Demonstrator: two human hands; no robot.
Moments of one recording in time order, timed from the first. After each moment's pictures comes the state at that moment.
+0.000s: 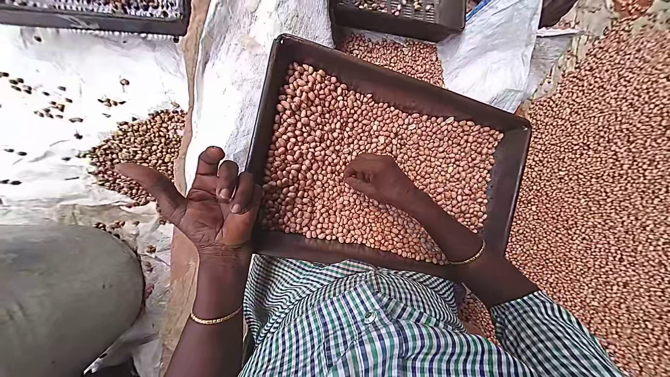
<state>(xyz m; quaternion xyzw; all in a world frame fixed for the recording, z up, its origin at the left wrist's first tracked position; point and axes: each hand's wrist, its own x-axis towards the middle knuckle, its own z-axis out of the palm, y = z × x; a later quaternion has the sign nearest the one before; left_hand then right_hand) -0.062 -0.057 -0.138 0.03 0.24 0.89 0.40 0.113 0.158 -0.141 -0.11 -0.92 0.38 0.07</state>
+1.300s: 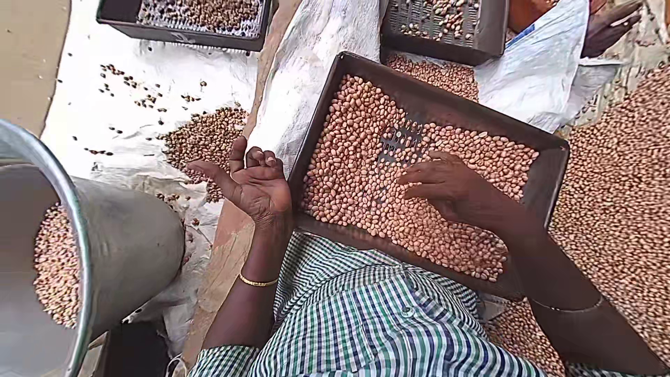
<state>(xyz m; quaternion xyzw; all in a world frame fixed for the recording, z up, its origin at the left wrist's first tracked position) -0.046 -0.056 -0.133 -0.04 0.39 0.91 0.15 0.149 0.184 -0.092 0.12 -0.97 0.23 0.03</state>
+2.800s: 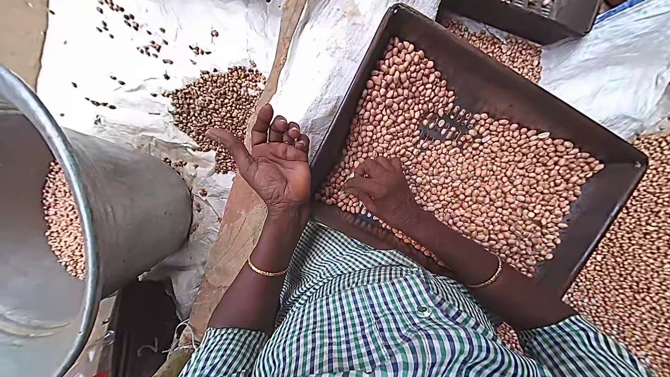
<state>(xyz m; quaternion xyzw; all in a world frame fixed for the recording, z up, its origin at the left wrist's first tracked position) -0.060 -0.045 -0.127 -0.15 0.32 0.92 0.15 0.068 0.077 -0.160 0.02 -0.95 0.28 0.10</state>
